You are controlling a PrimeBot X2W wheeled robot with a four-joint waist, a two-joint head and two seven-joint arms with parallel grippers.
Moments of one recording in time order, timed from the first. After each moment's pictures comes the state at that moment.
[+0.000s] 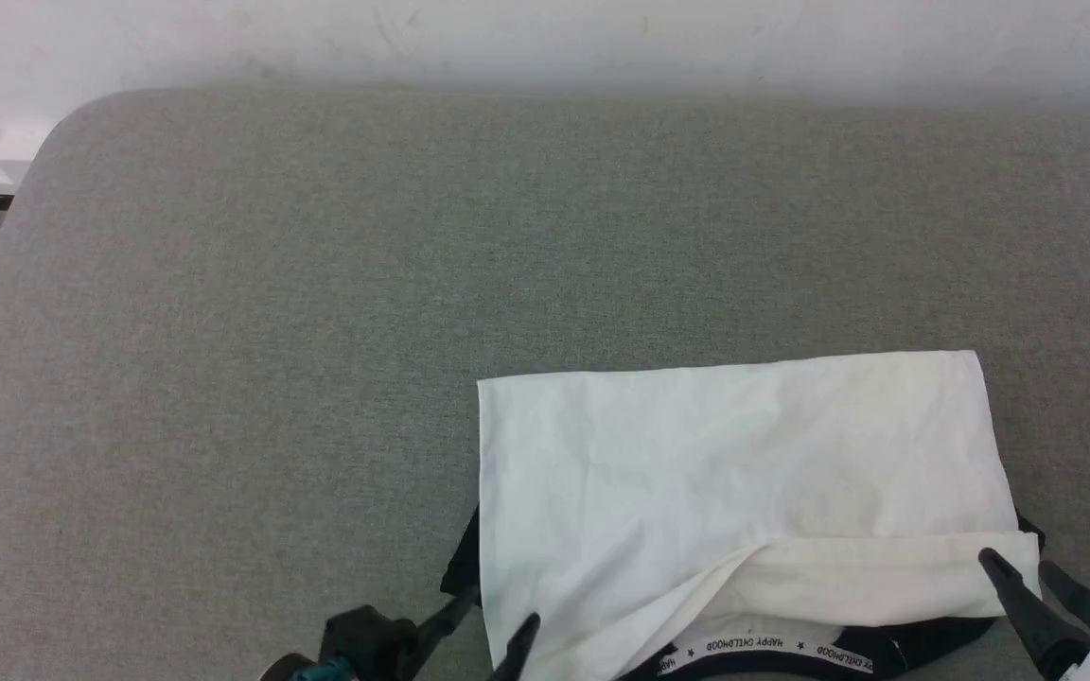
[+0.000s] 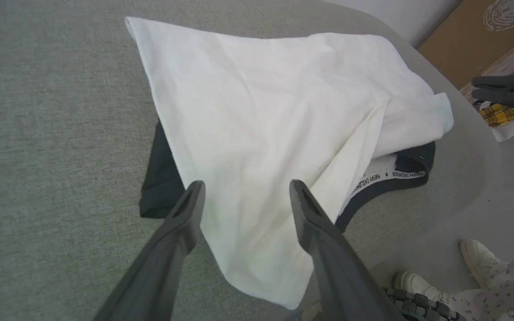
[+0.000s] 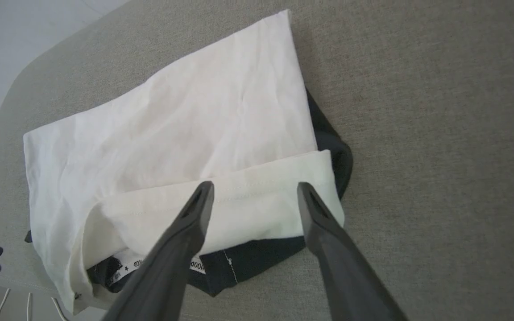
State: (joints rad) left arm 0.10 0.39 -0.57 -0.09 -0.50 0.01 0.03; right arm 0.25 -0.09 -0.29 -0.31 0.56 0.13 0.66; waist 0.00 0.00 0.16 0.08
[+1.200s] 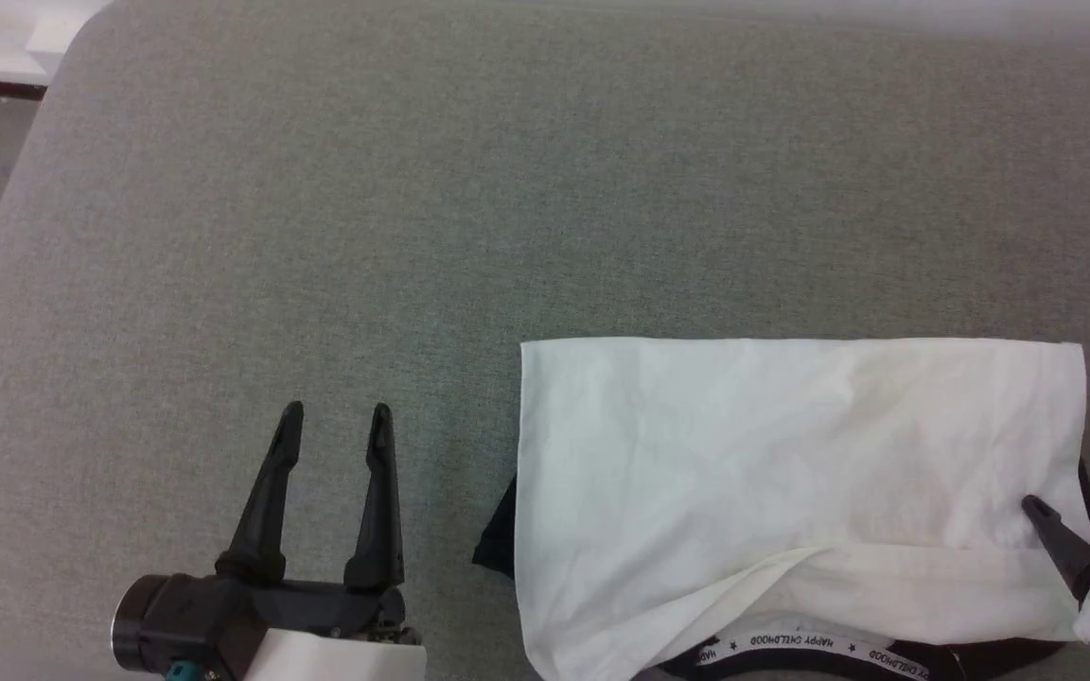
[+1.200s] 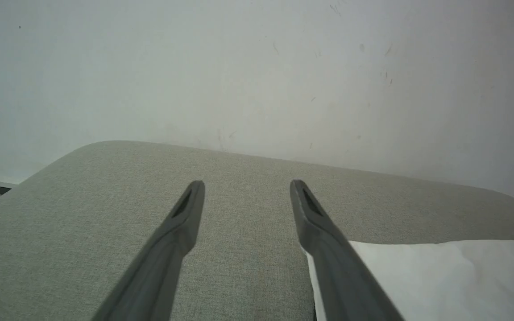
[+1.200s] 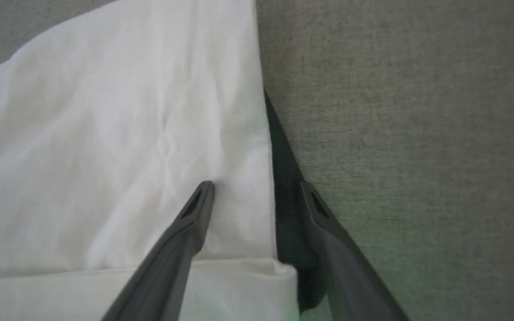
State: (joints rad) left arm 0.09 0.26 -0.32 -0.32 -0.33 0.26 -0.26; right arm 0.04 -0.22 -0.31 -0.07 0.48 0.13 0.66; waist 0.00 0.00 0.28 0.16
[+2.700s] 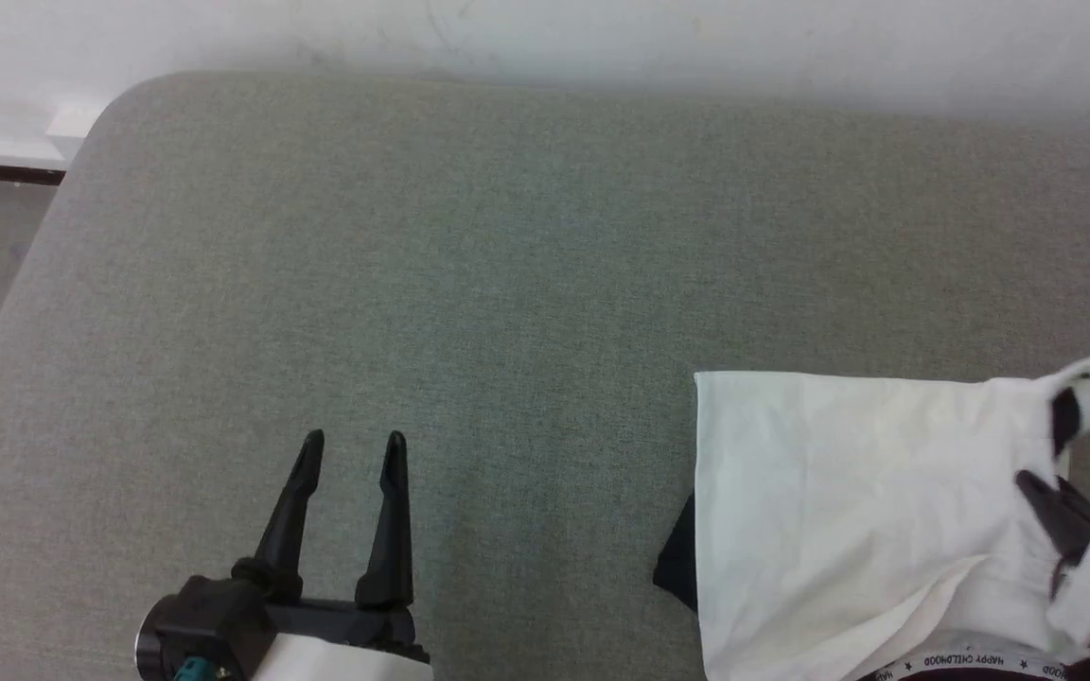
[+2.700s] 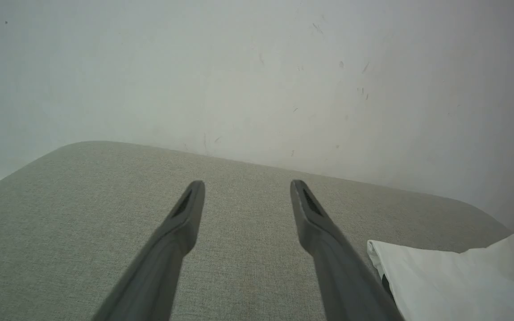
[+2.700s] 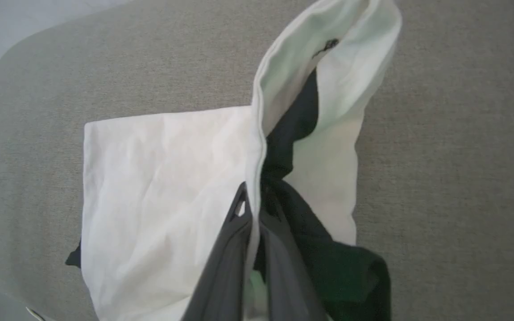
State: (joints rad) left arm 0.11 0.25 -0.33 -0.26 -0.38 0.22 -0.25; right arm 0.04 -0.17 -0.30 -0.20 0.49 0.13 0.75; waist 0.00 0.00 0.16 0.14
